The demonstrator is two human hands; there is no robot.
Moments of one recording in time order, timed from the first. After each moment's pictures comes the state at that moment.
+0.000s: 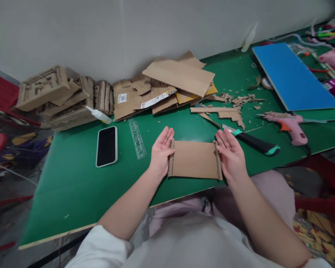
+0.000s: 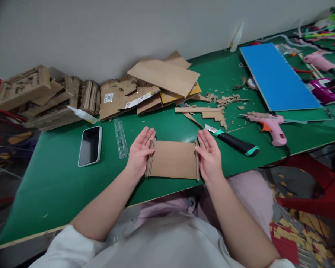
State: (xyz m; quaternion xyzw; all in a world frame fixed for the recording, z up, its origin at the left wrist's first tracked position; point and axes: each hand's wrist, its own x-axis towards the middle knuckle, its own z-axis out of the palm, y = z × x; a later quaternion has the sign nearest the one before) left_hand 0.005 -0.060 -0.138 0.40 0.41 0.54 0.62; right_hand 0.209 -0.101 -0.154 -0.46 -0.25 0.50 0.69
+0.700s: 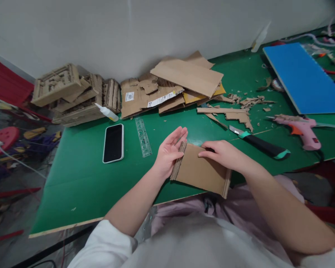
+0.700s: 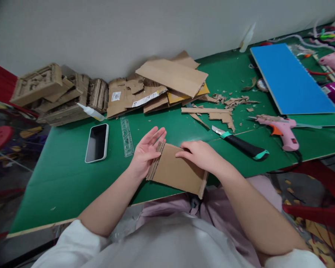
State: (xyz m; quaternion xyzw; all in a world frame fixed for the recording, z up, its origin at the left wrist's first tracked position) left_hand 0.004 -0.070 -0.119 0.40 0.30 0.52 0.69; right_hand 0.205 -0.064 -0.097 -0.53 -0.76 0.36 0.09
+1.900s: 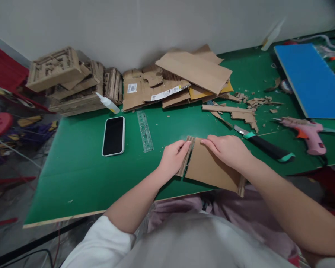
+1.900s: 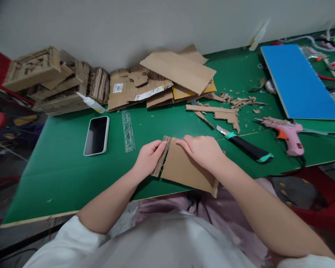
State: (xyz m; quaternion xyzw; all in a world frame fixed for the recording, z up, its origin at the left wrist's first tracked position) left_hand 0.005 -0.078 -0.111 0.64 0.58 0.28 0.42; right_hand 0.189 -0.065 -0.088 -0.56 -0.82 0.04 -0.05
